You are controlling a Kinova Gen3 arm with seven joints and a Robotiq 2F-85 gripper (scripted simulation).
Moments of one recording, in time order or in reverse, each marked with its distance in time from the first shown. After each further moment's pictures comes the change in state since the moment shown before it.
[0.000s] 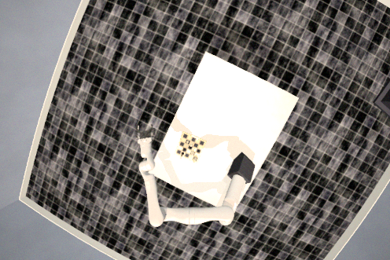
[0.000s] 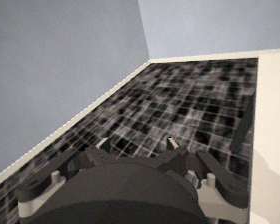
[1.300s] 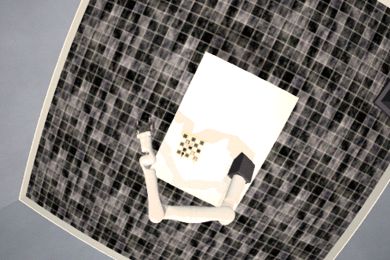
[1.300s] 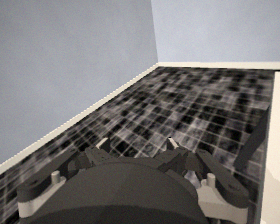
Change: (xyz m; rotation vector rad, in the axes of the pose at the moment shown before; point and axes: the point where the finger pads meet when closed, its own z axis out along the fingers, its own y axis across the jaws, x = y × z) arm 0.042 0.004 0.023 0.043 0.010 -0.085
